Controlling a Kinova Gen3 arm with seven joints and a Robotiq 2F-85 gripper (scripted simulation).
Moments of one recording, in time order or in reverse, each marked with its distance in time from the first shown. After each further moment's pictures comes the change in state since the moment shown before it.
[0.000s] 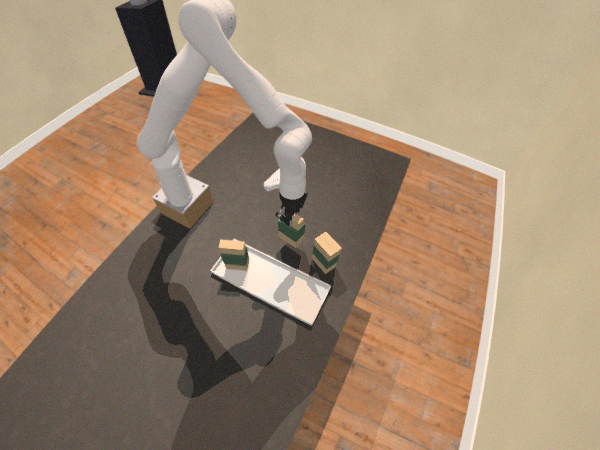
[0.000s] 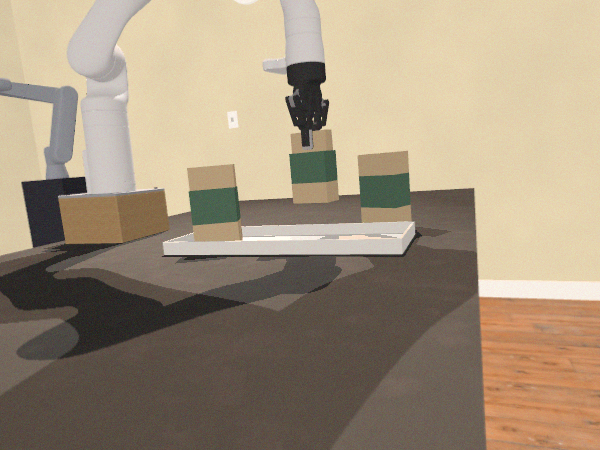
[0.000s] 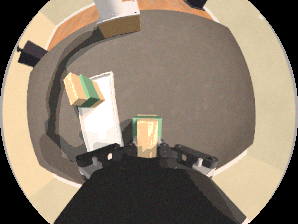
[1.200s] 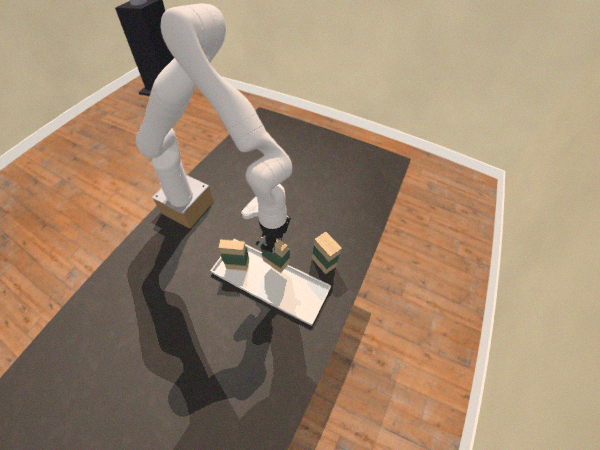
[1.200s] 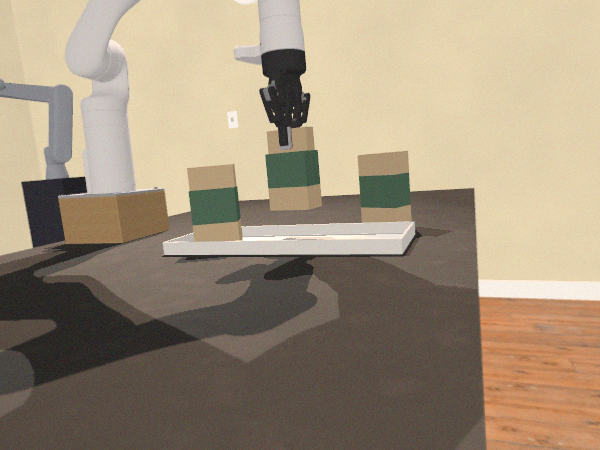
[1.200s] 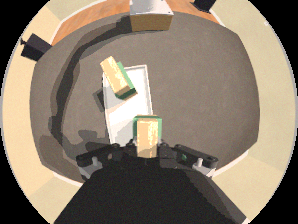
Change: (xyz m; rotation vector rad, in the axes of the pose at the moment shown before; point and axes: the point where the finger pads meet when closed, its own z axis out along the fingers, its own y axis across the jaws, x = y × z) arm -0.021 -0.111 -0.001 0.000 -0.001 -0.029
